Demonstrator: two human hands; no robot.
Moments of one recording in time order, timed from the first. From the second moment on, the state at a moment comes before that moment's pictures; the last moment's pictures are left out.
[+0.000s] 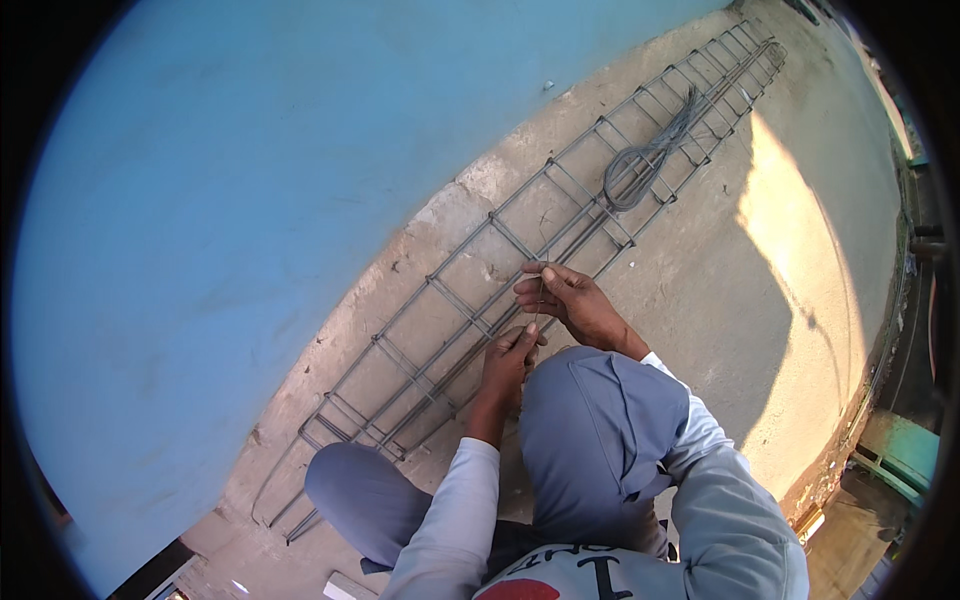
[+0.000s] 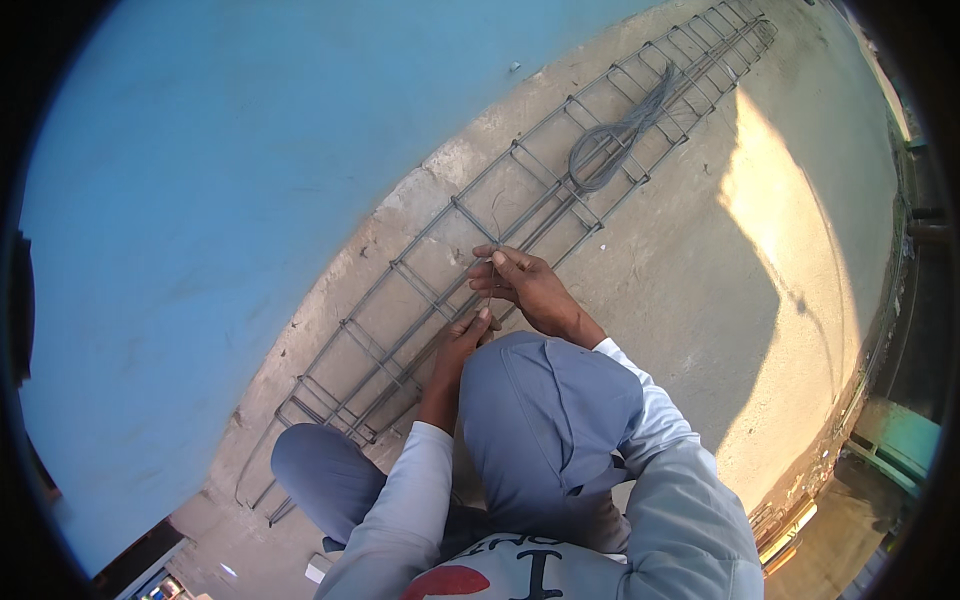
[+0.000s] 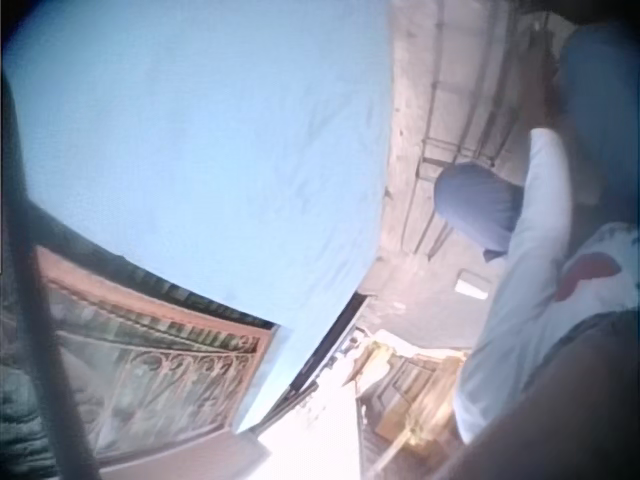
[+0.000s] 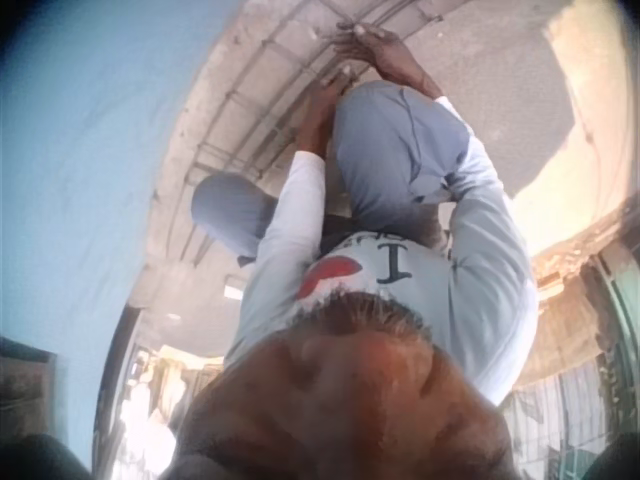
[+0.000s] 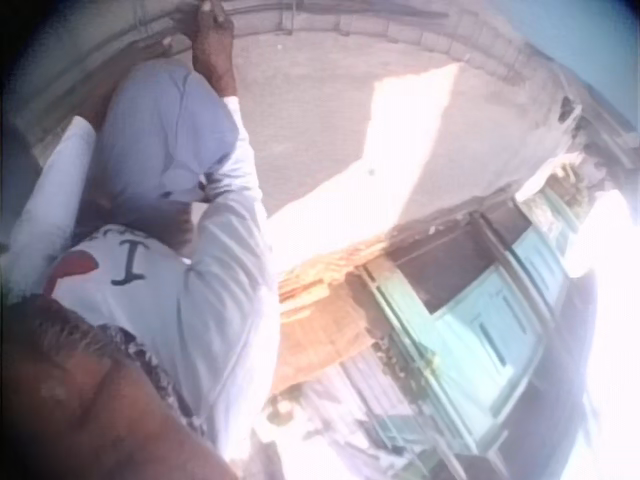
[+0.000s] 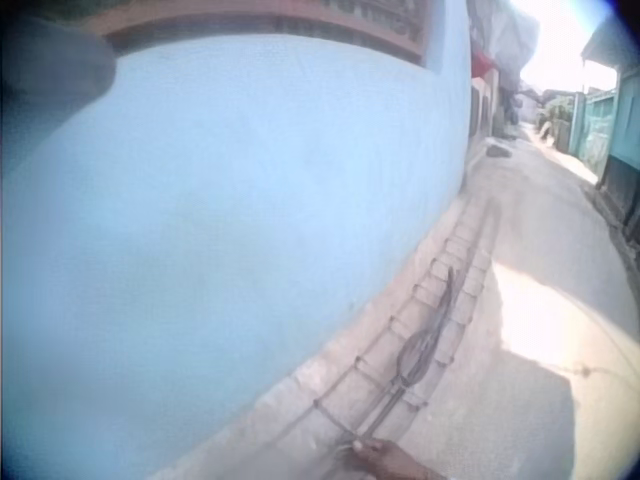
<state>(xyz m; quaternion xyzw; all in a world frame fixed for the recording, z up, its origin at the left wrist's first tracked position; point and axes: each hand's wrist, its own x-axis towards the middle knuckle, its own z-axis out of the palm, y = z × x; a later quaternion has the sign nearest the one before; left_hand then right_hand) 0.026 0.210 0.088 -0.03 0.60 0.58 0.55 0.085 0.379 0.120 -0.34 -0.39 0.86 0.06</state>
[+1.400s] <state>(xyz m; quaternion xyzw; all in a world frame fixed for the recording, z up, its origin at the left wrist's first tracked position) -0.070 0.361 0.014 0.13 0.82 0.39 0.41 0.064 0.448 0.008 -0.45 -0.51 0.73 -0.10</state>
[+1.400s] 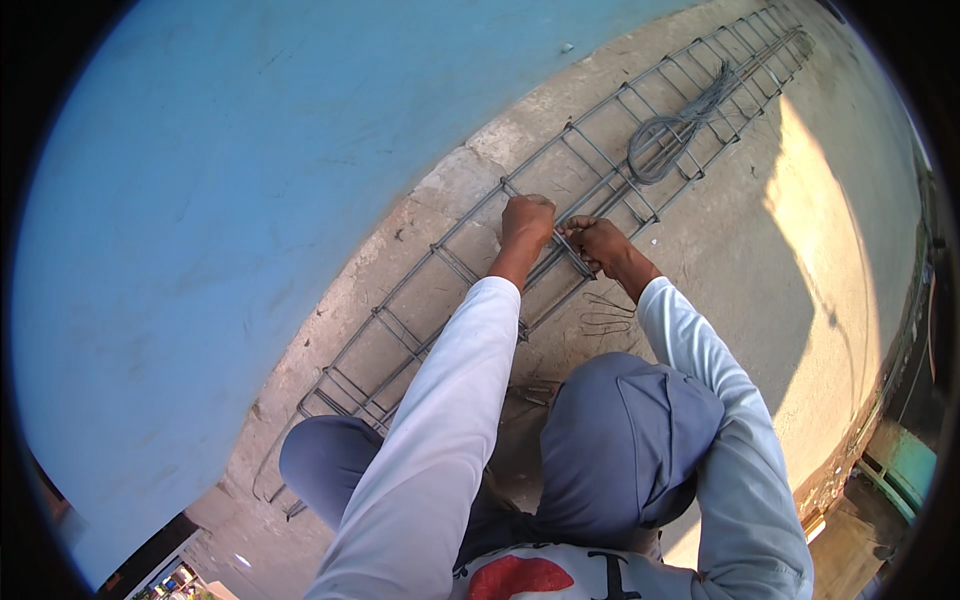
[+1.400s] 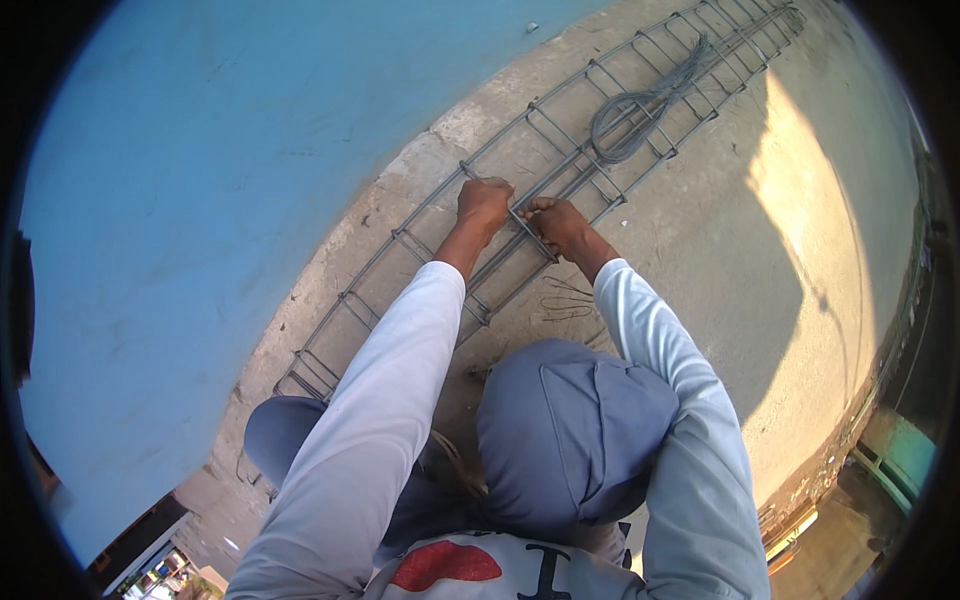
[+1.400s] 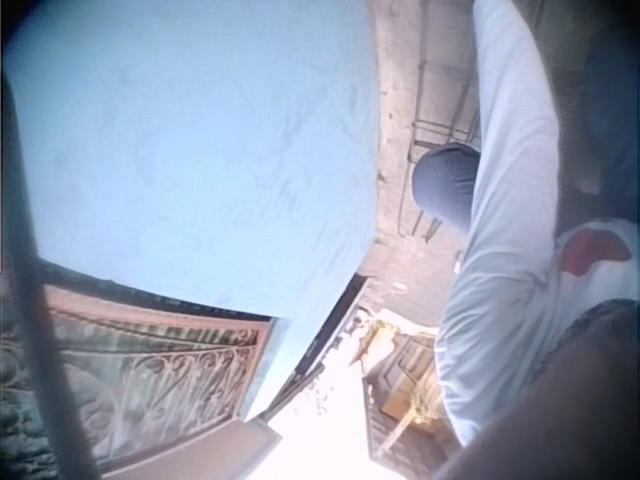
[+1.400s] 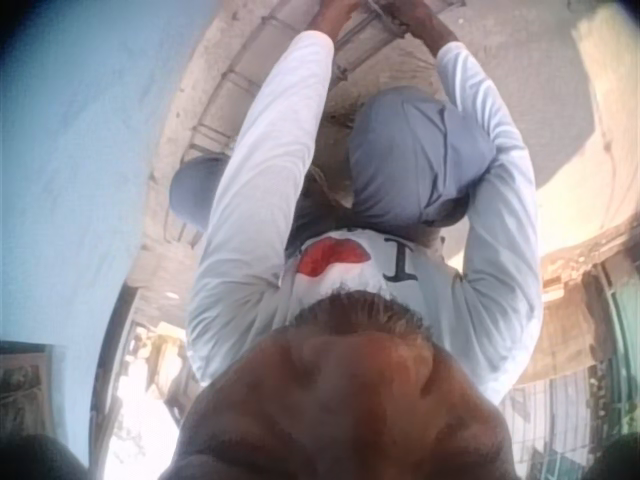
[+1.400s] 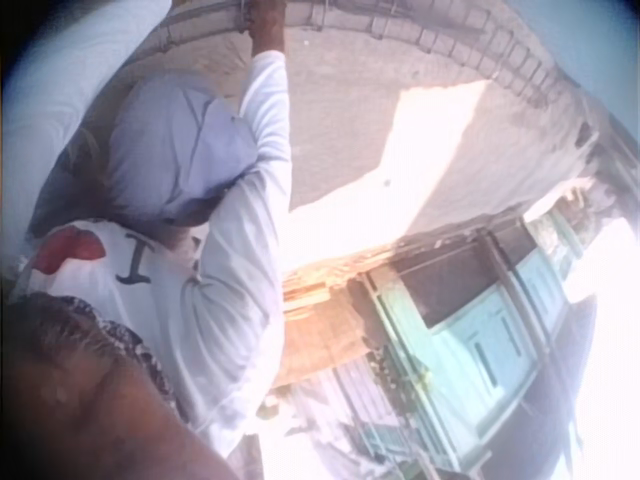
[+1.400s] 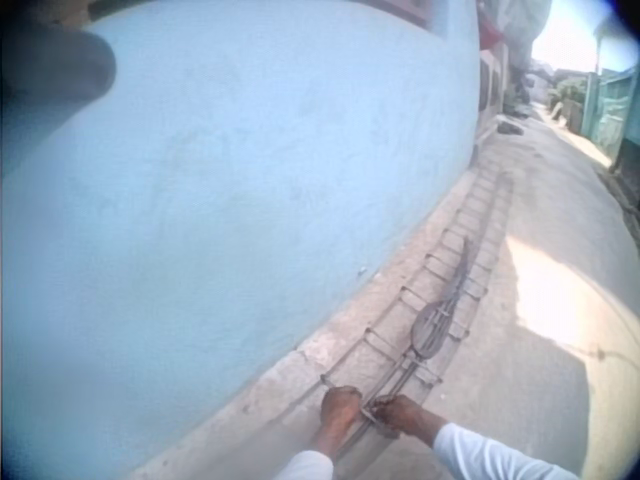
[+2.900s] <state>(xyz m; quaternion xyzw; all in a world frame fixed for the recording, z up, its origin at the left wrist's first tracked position) -0.076 0.302 -0.001 0.43 0.78 0.32 0.32 0.045 0.447 0.020 -0.26 -0.90 0.31 -0.12</state>
